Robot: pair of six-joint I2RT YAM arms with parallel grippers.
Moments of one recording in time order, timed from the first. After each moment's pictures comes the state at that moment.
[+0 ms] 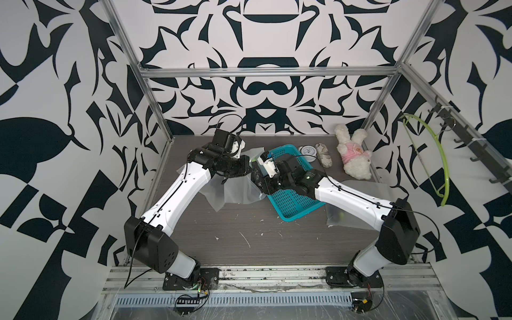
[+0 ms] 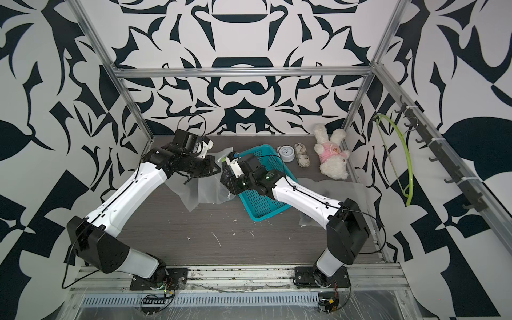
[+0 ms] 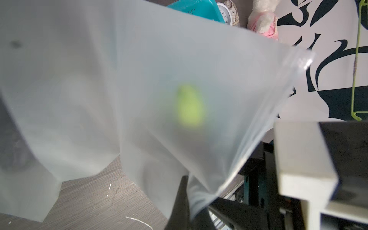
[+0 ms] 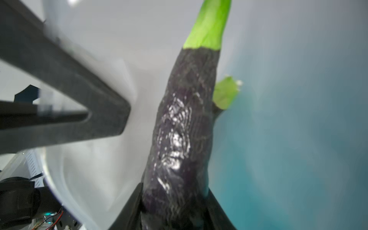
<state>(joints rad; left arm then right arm) -0.46 1.50 1.51 -0.91 0.40 -0.45 0.78 1.61 1.31 -0.42 -0.21 0.28</state>
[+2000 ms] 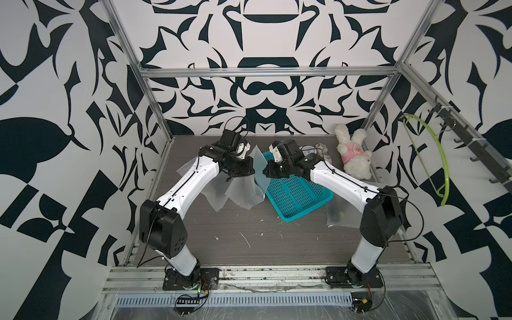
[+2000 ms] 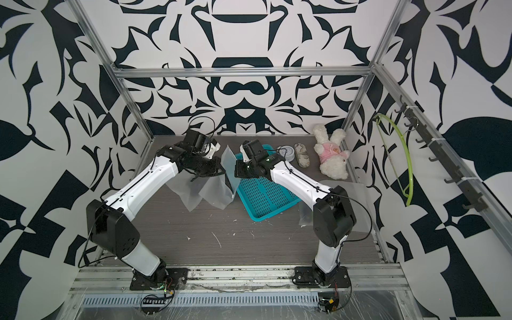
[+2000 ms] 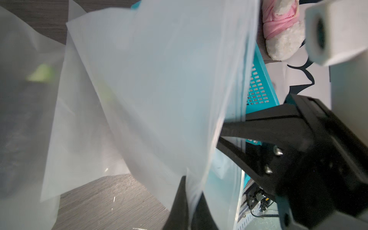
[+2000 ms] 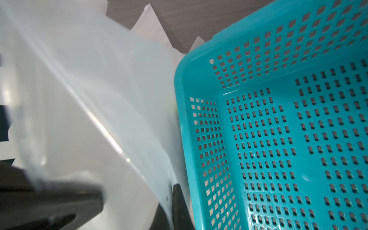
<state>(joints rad) -0.46 1.63 1.53 -0.89 0.42 -0.36 0.64 1.77 1.51 -0.54 -0.26 0.63</state>
